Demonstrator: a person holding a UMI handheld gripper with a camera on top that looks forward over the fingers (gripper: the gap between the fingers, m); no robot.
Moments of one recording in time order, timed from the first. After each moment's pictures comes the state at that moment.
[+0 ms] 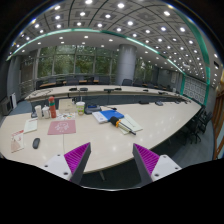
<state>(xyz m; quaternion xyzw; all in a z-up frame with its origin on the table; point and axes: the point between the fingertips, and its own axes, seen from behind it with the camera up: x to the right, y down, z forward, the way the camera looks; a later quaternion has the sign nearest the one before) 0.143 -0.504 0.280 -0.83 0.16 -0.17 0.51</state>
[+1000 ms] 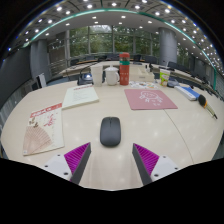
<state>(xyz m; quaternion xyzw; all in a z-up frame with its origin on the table) -0.288 -0.214 0.007 -0.90 0.04 -0.01 0.44</state>
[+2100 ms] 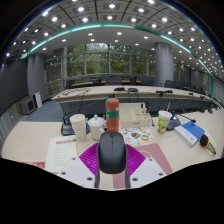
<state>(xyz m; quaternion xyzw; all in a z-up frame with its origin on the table) -0.193 0.014 0.169 -0.84 0.05 -0.02 0.54</state>
